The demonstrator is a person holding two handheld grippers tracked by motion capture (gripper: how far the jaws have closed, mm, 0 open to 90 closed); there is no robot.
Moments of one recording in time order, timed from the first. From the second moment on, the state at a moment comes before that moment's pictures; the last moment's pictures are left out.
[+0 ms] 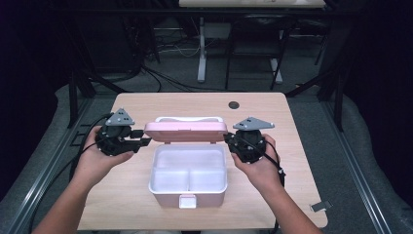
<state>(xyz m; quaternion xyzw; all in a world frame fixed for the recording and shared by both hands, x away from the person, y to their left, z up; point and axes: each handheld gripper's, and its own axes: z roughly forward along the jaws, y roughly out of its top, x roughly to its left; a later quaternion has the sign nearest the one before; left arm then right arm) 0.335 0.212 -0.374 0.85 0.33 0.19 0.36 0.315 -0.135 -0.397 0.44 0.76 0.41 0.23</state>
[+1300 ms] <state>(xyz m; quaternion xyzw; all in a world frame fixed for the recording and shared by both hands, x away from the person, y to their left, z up) 0.313 0.208 -0.368 0.83 0.31 0.22 0.40 0.294 -0.140 -0.385 0.41 0.76 0.45 0.22</state>
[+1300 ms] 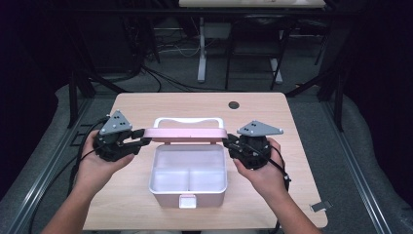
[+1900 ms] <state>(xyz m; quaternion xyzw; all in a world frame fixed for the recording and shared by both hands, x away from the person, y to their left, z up) 0.294 0.216 -0.383 0.83 0.30 0.21 0.42 0.279 -0.142 -0.391 0.40 0.77 0.45 0.22</state>
